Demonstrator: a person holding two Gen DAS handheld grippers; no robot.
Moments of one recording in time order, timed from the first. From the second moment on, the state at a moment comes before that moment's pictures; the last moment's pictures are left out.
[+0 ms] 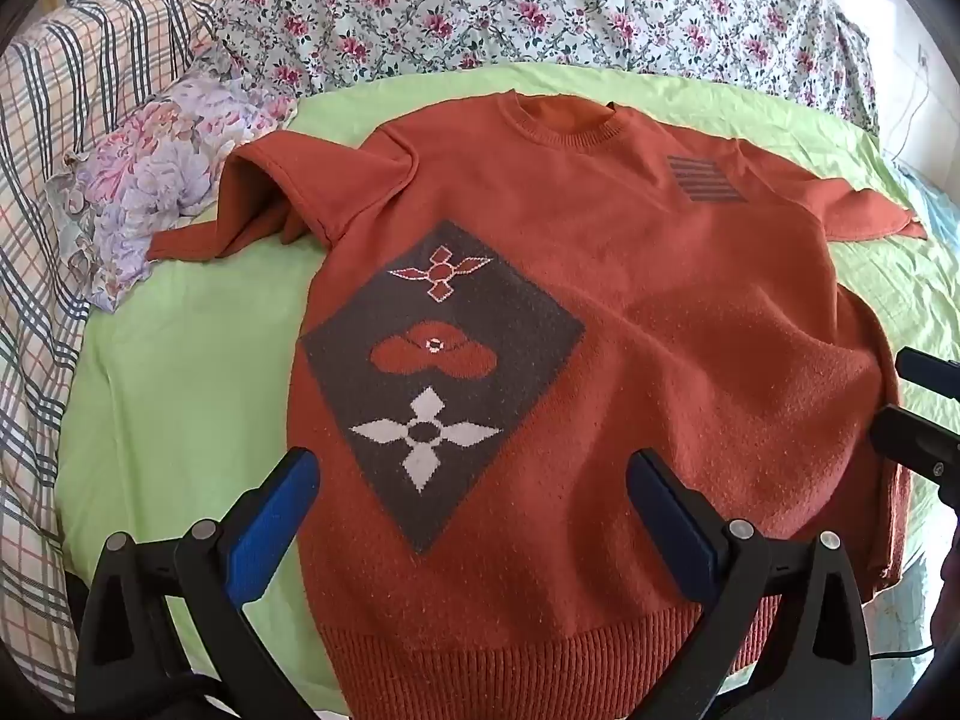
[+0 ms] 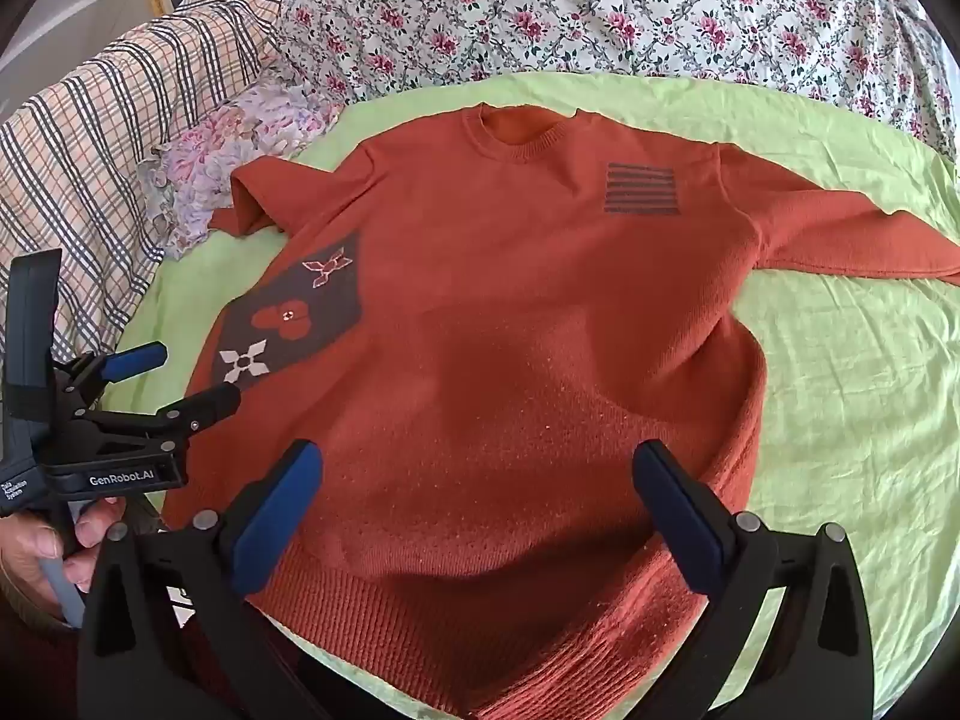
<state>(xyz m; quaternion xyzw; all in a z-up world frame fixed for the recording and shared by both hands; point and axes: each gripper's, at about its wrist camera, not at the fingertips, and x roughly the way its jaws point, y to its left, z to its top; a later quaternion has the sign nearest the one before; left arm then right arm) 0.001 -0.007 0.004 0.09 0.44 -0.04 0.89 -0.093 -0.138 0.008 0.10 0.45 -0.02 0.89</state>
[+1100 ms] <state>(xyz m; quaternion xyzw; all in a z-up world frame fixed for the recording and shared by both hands) 0.008 -0.003 0.003 0.09 0.44 -0.04 0.89 -0.081 -0.141 0.011 0.10 0.44 -0.02 0.89</state>
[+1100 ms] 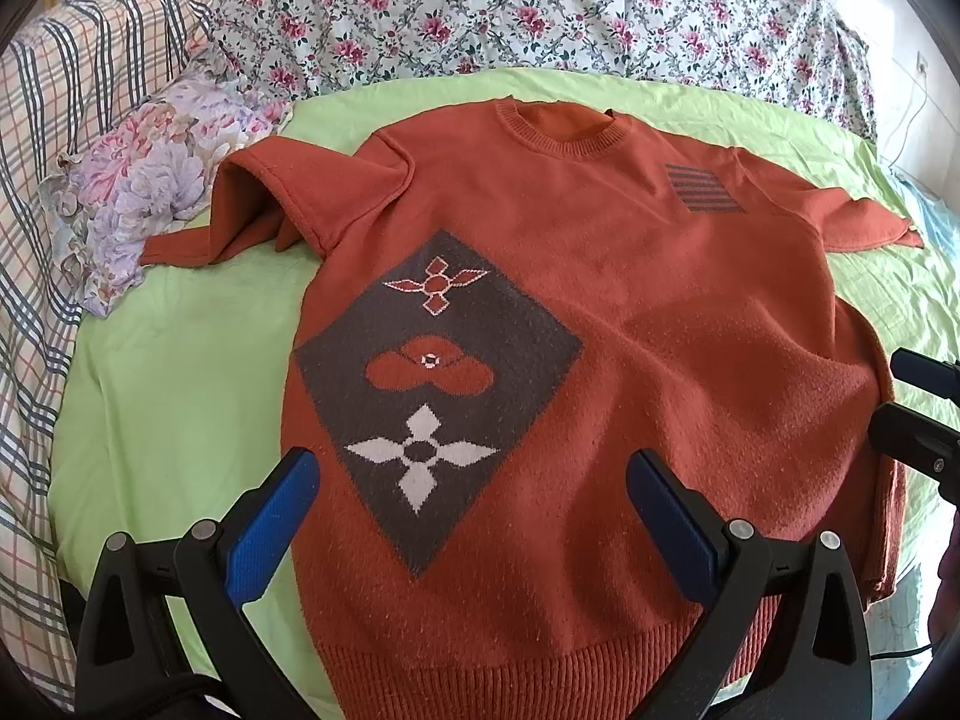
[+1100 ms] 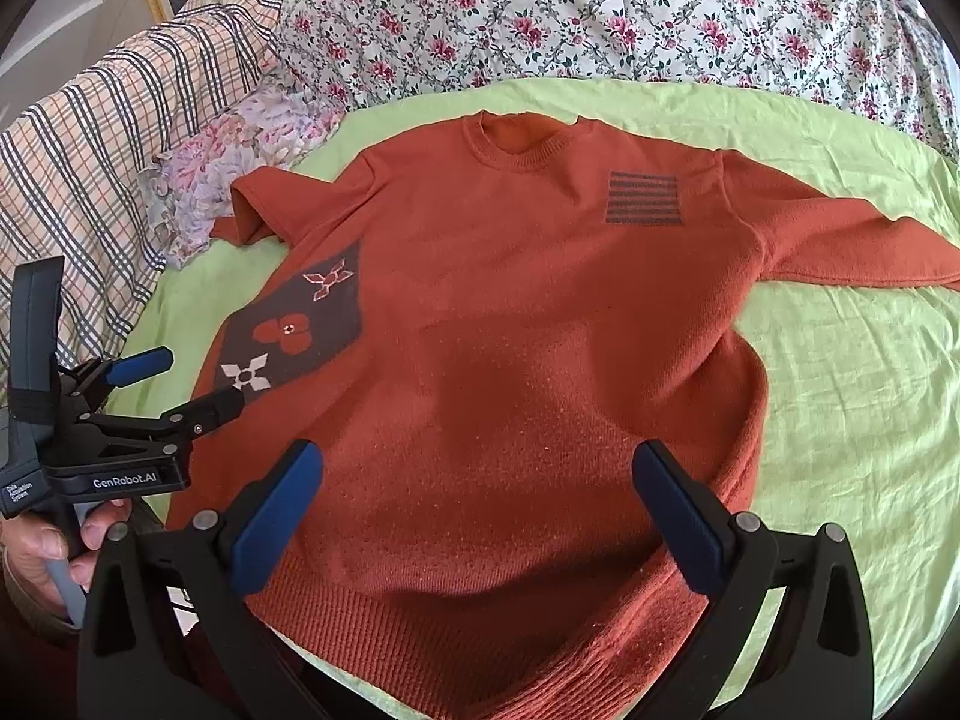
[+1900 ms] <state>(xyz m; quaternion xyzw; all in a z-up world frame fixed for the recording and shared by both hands) 0.026 -0.005 -0.001 0.09 0.46 -0.05 0.88 -0.072 -0.150 0.010 0.15 0.42 -0.01 0.89</state>
